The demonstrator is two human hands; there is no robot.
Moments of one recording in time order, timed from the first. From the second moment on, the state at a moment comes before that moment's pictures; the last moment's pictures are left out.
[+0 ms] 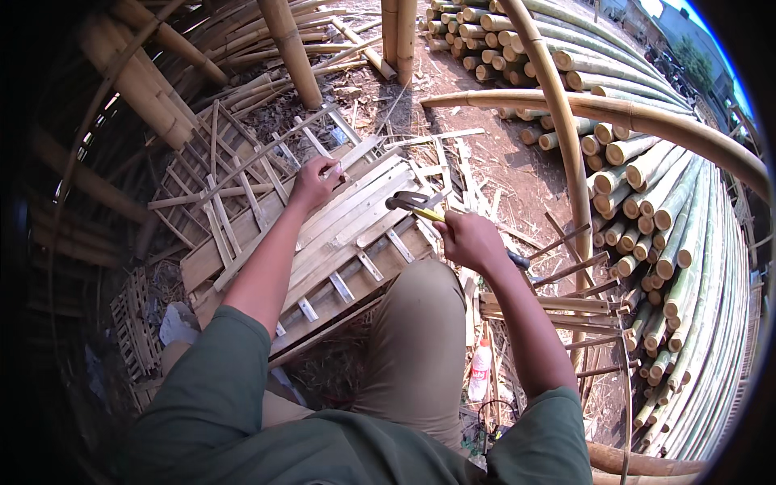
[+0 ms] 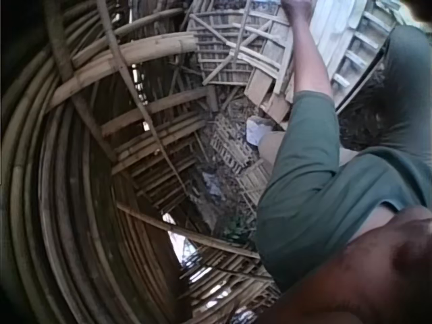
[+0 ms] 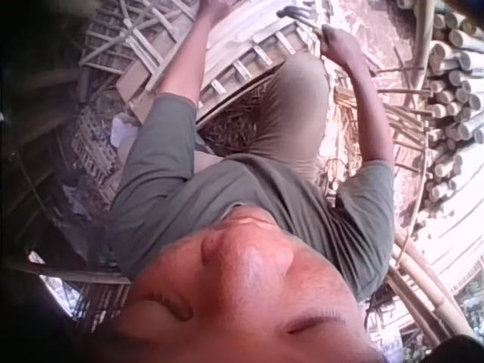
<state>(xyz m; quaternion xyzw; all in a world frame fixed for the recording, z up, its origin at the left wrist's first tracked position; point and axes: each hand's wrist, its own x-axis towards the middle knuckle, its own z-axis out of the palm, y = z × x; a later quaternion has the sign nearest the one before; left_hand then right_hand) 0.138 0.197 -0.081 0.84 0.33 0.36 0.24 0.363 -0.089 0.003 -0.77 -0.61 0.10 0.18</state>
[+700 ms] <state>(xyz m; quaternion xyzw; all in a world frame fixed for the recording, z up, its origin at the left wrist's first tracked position) 0.142 0.197 -0.087 0.83 0.36 0.35 0.26 0.379 -0.046 0.039 -0.72 -0.68 0.08 0.06</state>
